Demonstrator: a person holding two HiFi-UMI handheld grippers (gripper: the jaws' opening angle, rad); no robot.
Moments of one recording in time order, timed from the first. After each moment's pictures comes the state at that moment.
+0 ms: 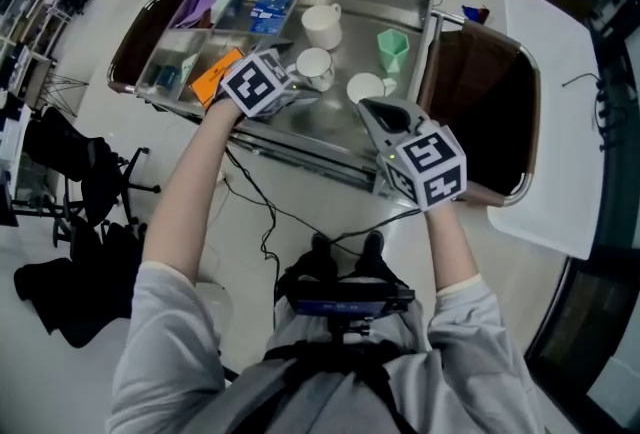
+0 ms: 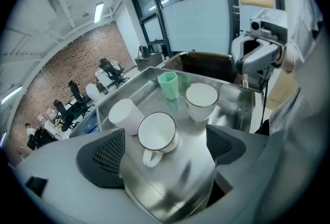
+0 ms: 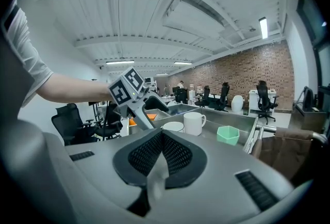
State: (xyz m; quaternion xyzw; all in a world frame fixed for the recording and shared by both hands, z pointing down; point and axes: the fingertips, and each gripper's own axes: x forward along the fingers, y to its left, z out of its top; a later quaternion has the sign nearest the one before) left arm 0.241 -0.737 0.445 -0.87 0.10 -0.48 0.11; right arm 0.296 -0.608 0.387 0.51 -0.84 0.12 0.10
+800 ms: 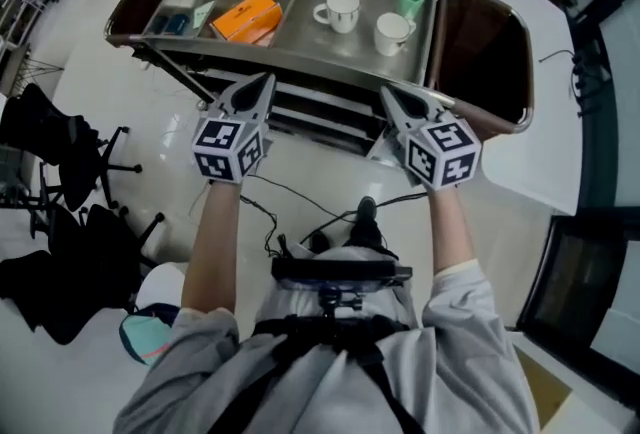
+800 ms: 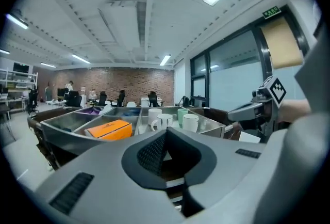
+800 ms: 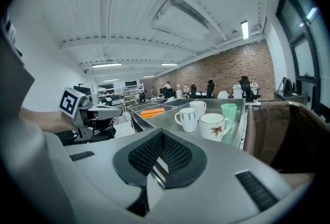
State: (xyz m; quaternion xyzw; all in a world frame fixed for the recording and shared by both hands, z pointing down) left arm 0.046 -0.602 0.402 -0.94 0.33 -0.12 -0.05; right arm 0.218 -0.512 0.416 0.58 -0.80 0.16 0.07
